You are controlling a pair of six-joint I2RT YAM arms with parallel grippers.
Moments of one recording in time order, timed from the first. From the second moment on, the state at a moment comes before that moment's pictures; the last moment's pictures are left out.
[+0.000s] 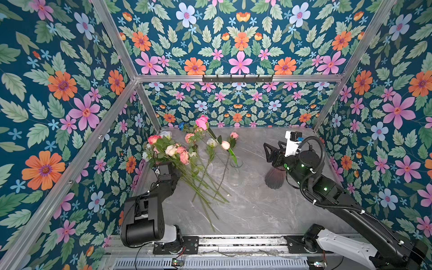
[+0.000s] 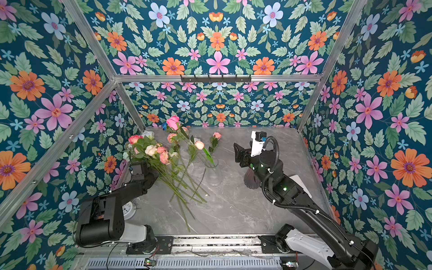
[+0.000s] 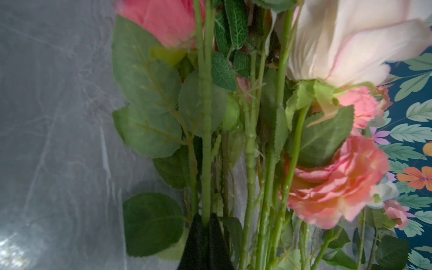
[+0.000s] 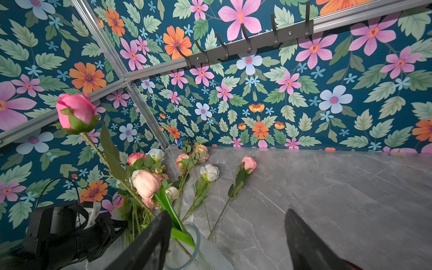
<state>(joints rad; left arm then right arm) 0.12 1.42 0.54 0.11 -0.04 -0.86 0.69 0.96 0.98 -0.12 0.27 0.32</state>
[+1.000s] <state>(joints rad) 0.11 0.63 0.79 -0.18 0.26 -0.64 0.69 0.99 1.08 -0.15 0.08 0.33</state>
